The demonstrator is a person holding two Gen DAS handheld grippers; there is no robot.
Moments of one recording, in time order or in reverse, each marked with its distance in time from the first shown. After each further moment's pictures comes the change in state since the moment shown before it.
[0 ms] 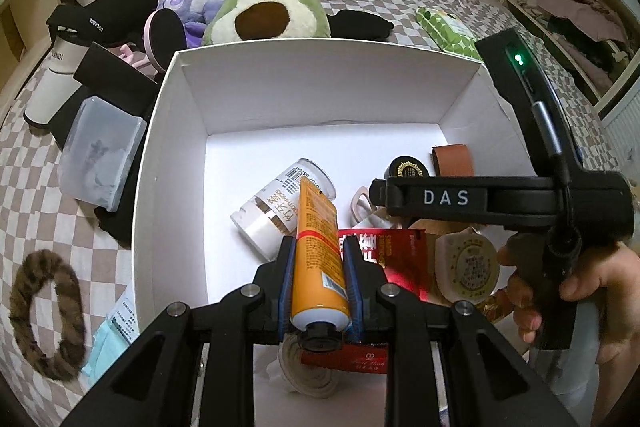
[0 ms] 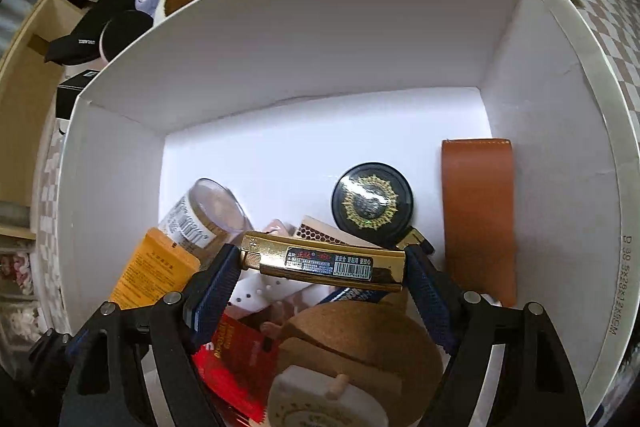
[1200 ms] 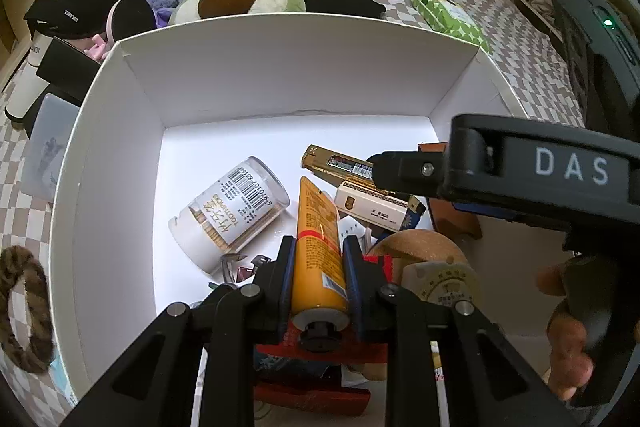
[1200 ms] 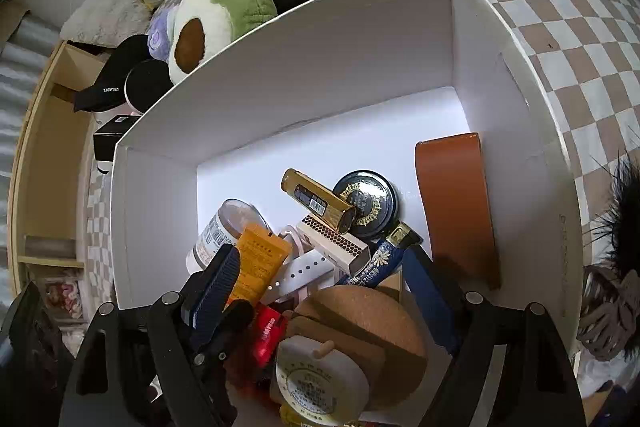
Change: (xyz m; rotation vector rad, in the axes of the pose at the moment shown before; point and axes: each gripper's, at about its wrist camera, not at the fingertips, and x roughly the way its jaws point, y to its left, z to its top) left arm 0.035 -0.031 0.010 -0.023 0.043 -0.001; right arm -0.033 -0.039 -0.007 0.116 -0.027 0.163
